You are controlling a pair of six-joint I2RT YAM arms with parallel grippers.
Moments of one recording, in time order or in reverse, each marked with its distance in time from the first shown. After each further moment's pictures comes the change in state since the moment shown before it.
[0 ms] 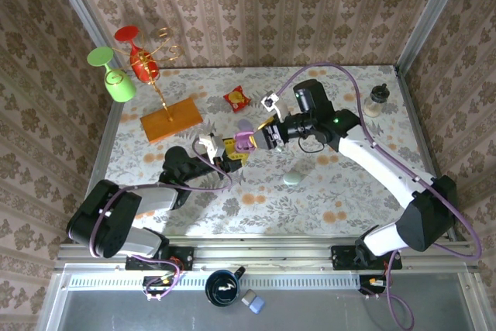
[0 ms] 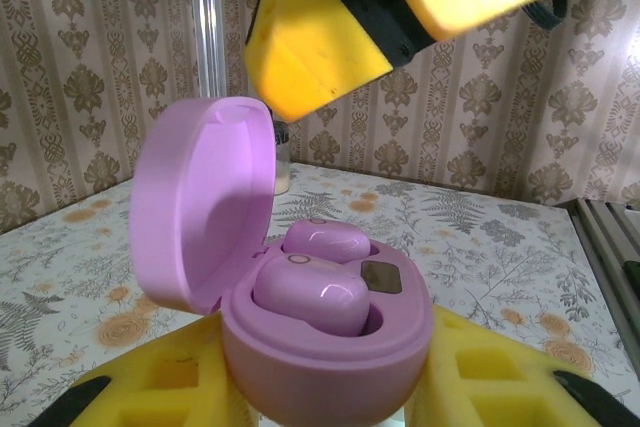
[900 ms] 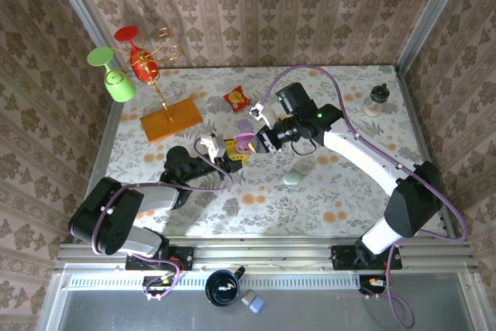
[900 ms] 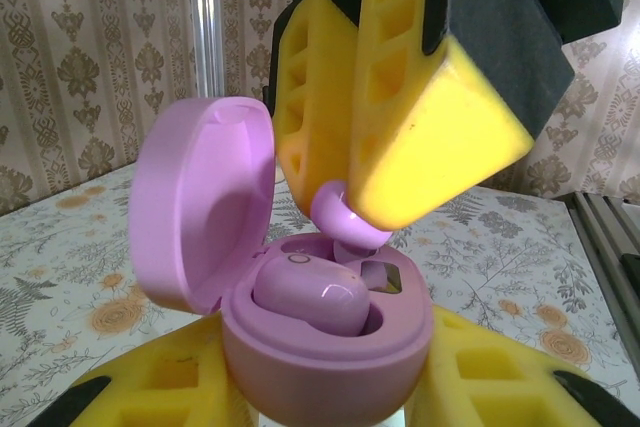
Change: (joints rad) left arm 0.000 0.024 0.000 0.000 0.003 0.000; right arm 0.060 0.120 0.093 -0.181 0.075 -0.122
